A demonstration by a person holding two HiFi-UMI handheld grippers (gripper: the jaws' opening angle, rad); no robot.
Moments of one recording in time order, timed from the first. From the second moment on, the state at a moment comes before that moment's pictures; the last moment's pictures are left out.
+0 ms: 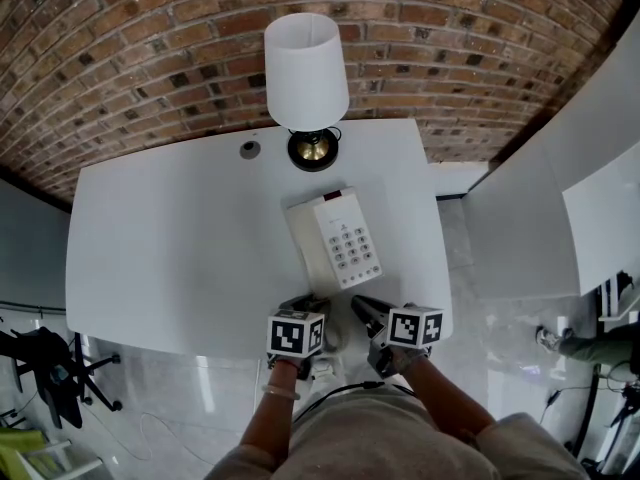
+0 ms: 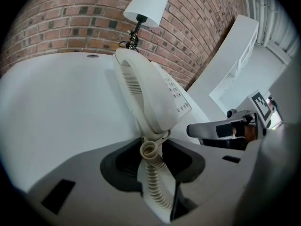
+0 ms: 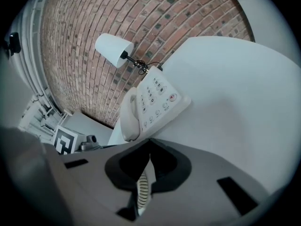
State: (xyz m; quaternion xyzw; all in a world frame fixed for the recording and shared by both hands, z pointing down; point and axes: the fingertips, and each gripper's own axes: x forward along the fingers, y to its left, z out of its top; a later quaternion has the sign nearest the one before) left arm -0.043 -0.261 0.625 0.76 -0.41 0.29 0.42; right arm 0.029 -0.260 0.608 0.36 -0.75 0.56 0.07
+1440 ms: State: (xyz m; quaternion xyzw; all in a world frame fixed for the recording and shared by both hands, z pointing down) left arm -0.095 -0.268 0.562 0.78 -0.51 0.17 0.32; right arm 0.050 -0.273 0.562 0.40 -0.80 0.44 0.06
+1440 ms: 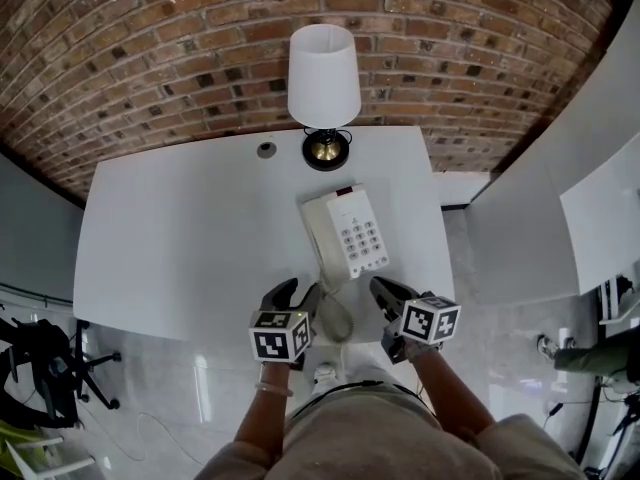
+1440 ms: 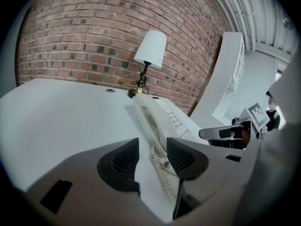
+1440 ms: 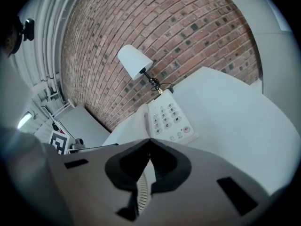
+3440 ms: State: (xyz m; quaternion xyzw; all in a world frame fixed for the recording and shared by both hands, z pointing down) left arm -0.196 -0.282 0.395 0.76 -0.65 0.02 0.10; right arm 0.046 -0.313 0.398 0.43 -0.89 0.13 -0.01
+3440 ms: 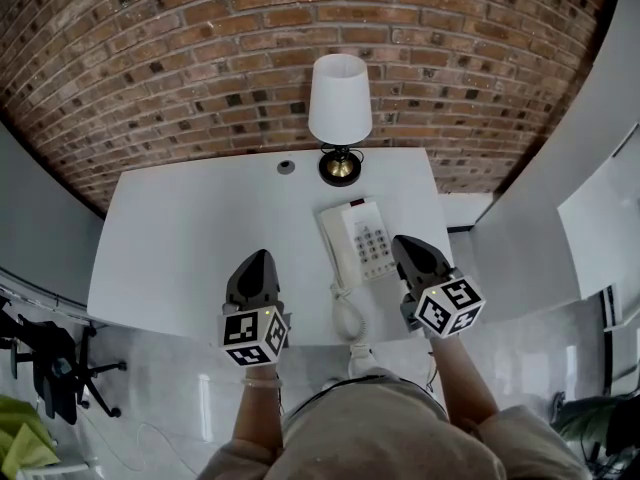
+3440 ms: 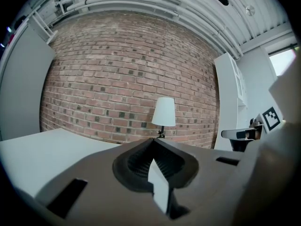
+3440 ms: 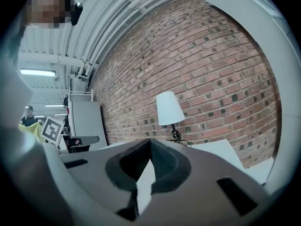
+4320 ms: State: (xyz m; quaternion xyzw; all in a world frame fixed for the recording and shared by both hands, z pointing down) left arm -0.211 -0.272 0.377 0.75 -0.66 0.00 0.06; right arm 0.052 -0.313 0.371 0.45 -0.89 0.06 -0.02
